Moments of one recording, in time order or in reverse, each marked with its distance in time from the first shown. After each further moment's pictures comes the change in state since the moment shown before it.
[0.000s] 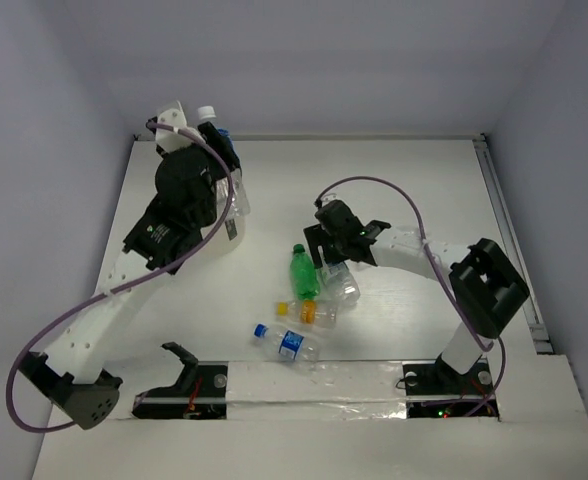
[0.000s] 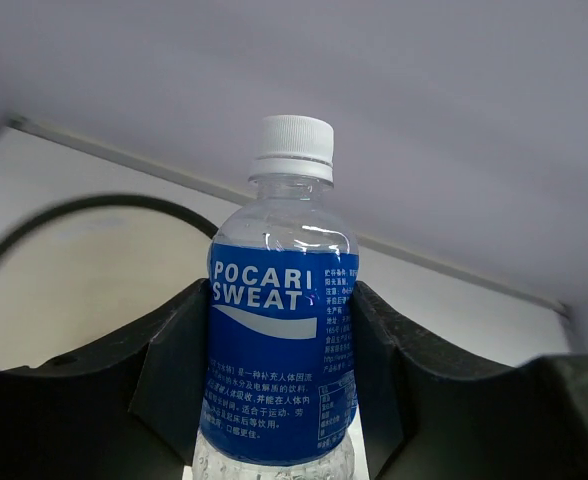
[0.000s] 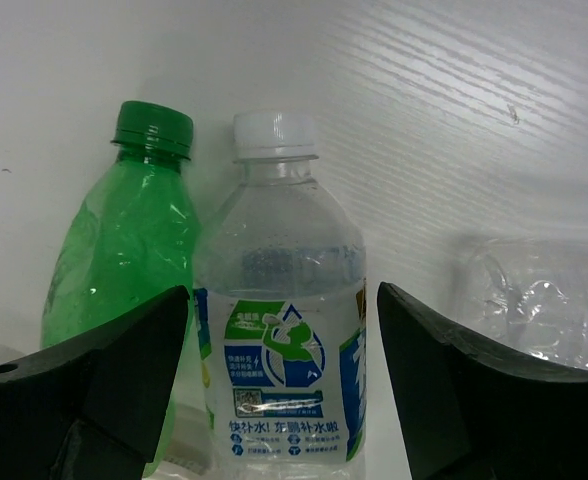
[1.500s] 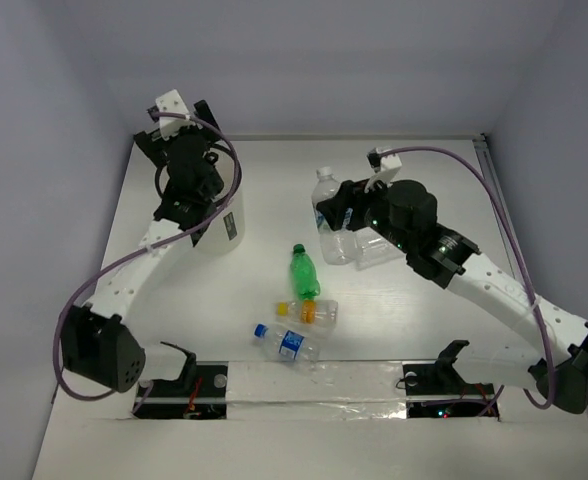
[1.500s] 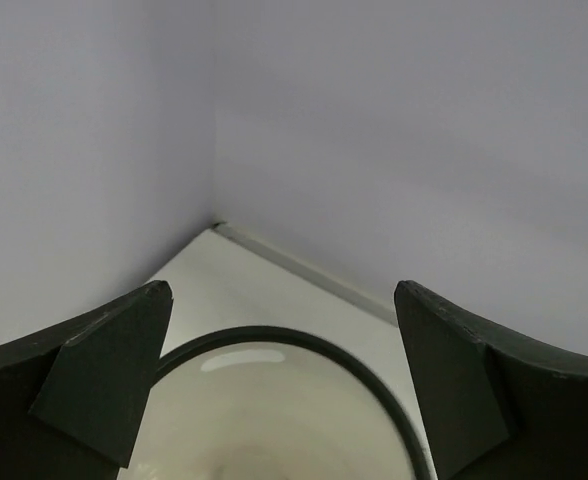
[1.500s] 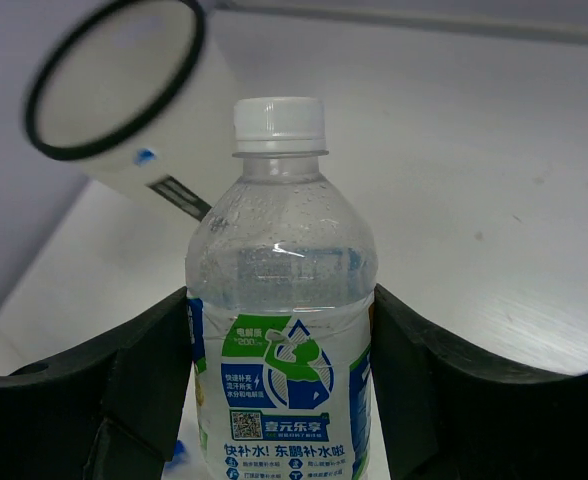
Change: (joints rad) left arm 0.233 0.257 -0.140 0.621 -0.234 0.402; right arm 0.000 -0.534 -0.016 0.166 -0.044 0.021
